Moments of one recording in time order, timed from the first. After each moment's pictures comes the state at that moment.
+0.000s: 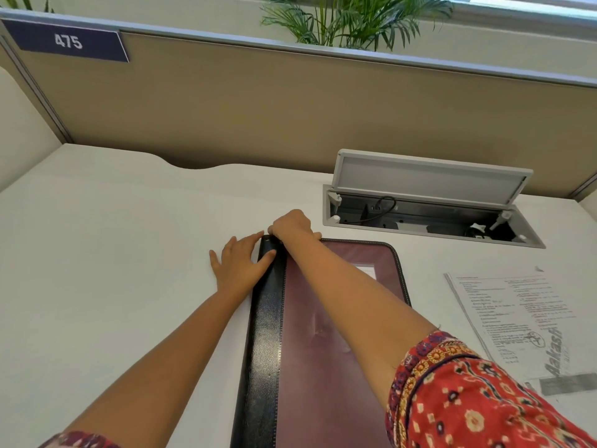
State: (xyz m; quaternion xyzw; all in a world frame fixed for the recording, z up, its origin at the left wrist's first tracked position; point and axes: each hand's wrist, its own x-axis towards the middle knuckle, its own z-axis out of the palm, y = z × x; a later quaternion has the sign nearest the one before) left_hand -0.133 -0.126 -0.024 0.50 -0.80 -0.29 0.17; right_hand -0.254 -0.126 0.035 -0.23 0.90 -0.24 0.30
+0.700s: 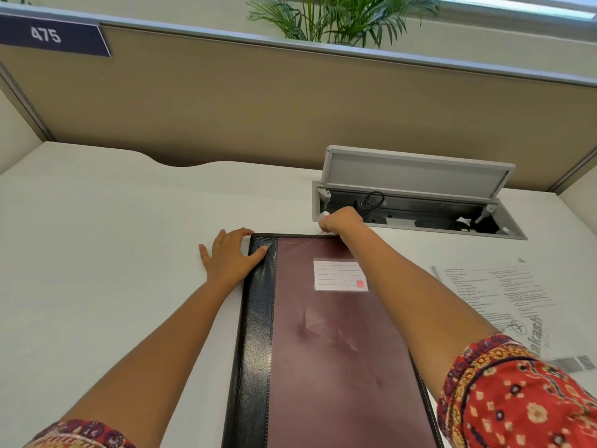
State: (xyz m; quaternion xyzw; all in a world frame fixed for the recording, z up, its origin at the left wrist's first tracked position) left_hand -0.138 -0.139 -0.024 0.49 -0.82 -0.27 0.14; right_hand -0.347 -0.075 0.028 -0.18 0.93 -0.17 0.25
